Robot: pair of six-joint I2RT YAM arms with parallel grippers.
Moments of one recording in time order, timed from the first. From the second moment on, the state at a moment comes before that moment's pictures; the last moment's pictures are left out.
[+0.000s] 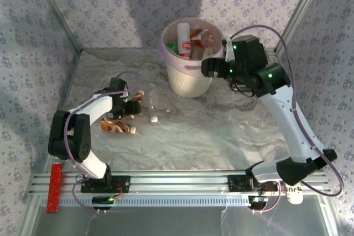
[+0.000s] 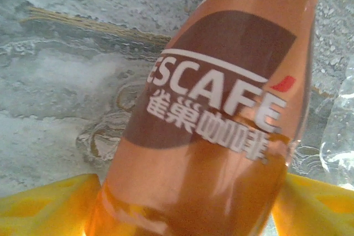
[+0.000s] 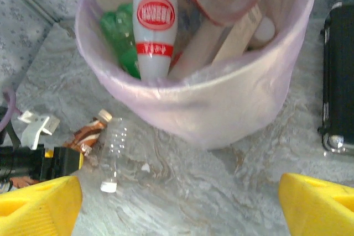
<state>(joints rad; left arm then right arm) -0.19 1.60 0.93 -0.58 0.12 -0.35 0.47 1.35 1.72 -1.01 -0.01 0.32</state>
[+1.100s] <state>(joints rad) -0.28 1.44 1.43 -0.79 0.10 -0.36 0.44 1.11 1.45 -0.97 -0.01 0.36</state>
